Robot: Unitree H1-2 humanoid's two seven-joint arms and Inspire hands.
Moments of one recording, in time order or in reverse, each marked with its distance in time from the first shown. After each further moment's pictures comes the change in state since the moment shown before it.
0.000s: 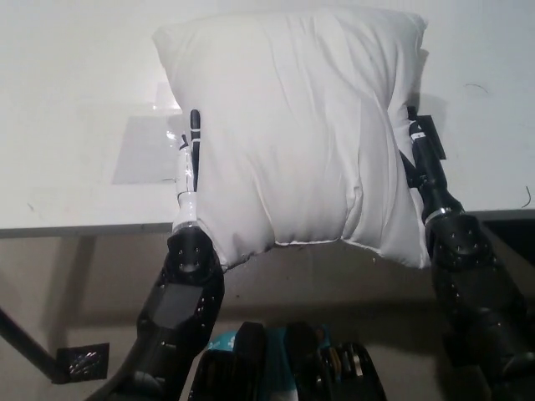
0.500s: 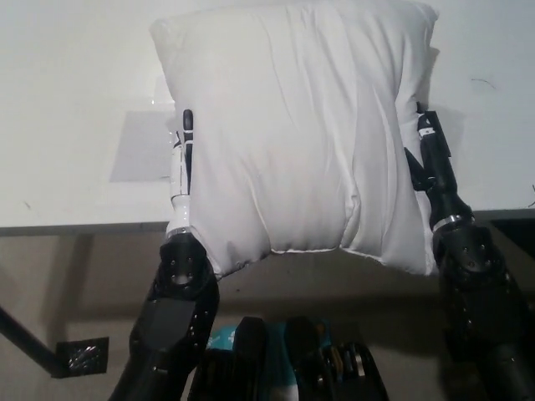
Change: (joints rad) left_arm 0.099 0.010 -0.029 -0.261 -0.005 0.040 -0.013; right_arm 0.138 -0.016 0.016 -0.395 -0.005 0.080 -0.001
